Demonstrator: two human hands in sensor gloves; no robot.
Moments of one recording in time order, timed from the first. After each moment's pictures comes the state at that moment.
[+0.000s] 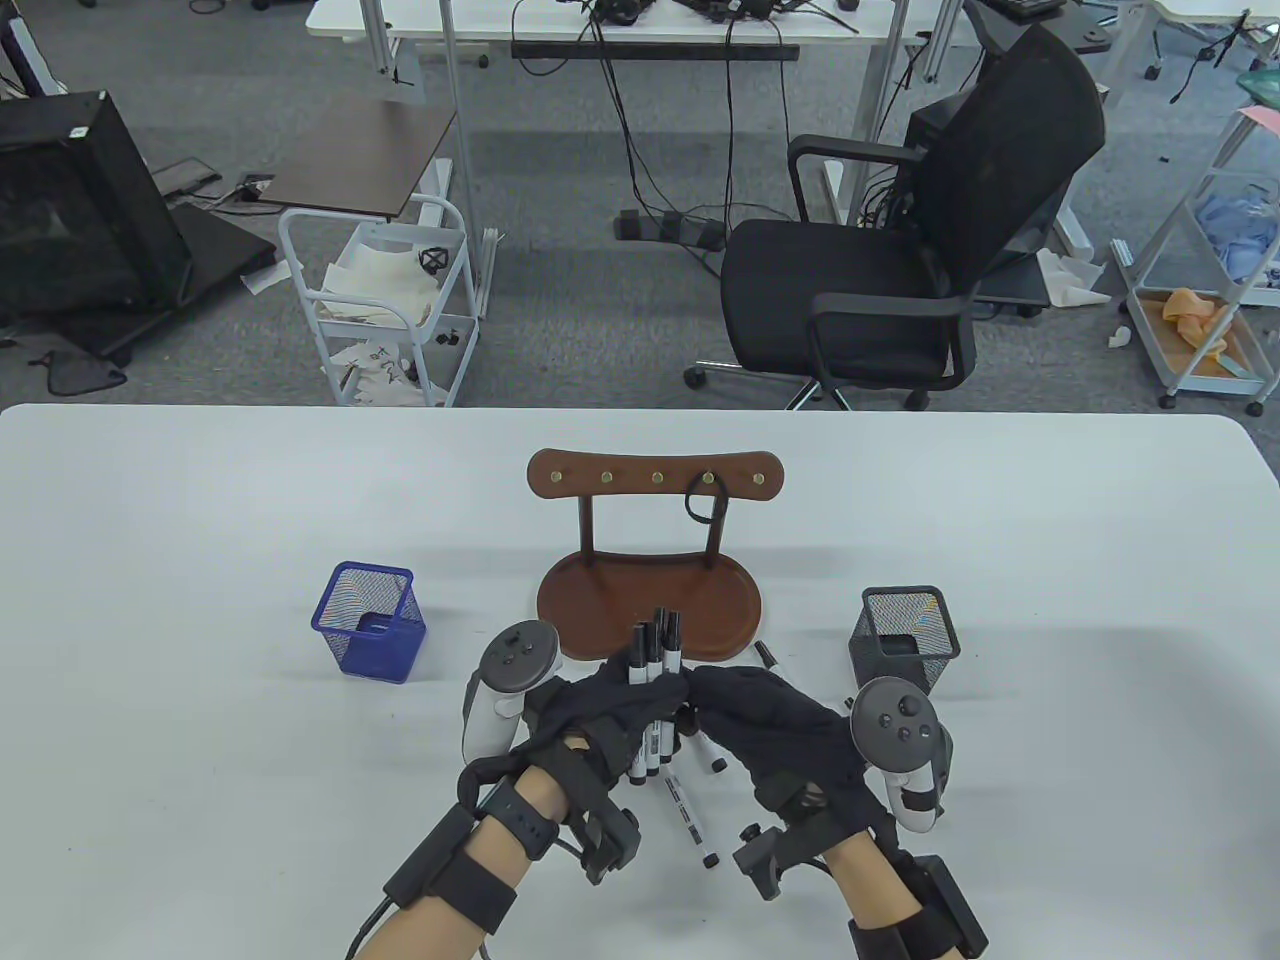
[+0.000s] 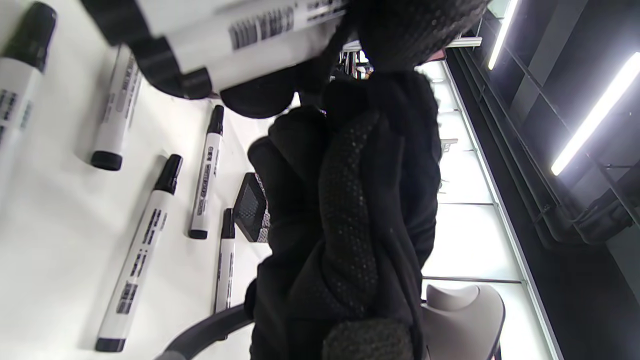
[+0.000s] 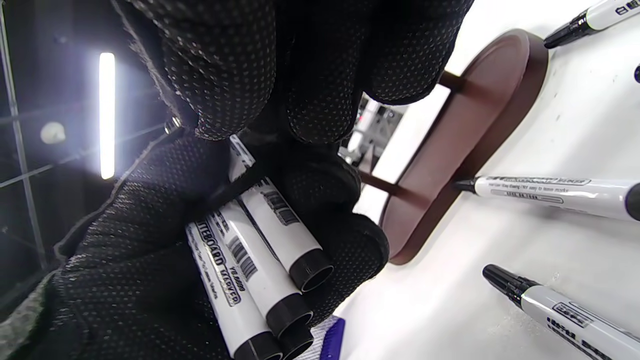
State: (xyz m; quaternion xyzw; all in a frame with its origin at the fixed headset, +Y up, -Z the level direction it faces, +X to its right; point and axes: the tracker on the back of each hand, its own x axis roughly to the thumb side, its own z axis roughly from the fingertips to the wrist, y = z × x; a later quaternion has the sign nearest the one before) left_hand -0.089 -0.715 -0.346 -0.24 -0.15 0.64 0.71; right_hand 0.155 -0.707 -0.319 0.13 0.01 0.81 0.57
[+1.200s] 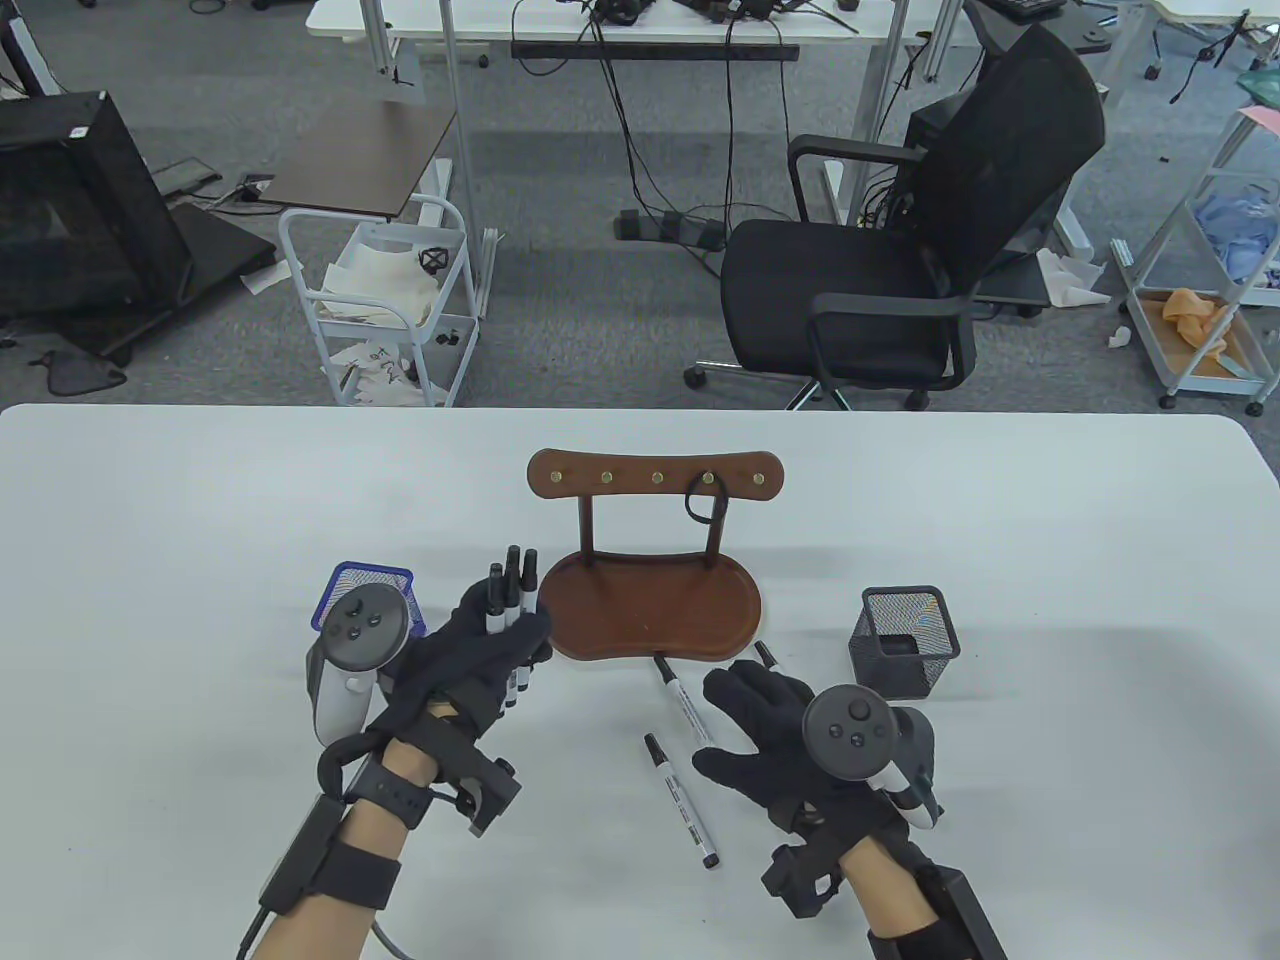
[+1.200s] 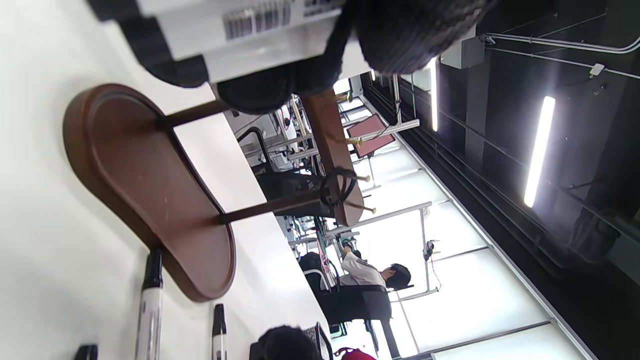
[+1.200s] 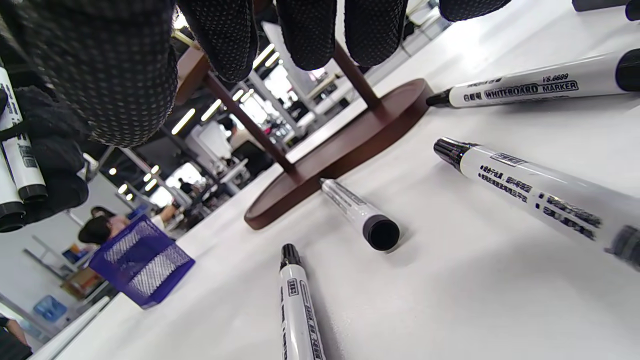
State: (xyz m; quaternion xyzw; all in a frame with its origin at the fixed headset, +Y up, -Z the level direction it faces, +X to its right) left_hand -0.207 -0.663 -0.355 -0.08 -0.11 0.59 0.80; right_hand 0.152 -0.716 -0.316 0.13 0.04 0.93 0.35
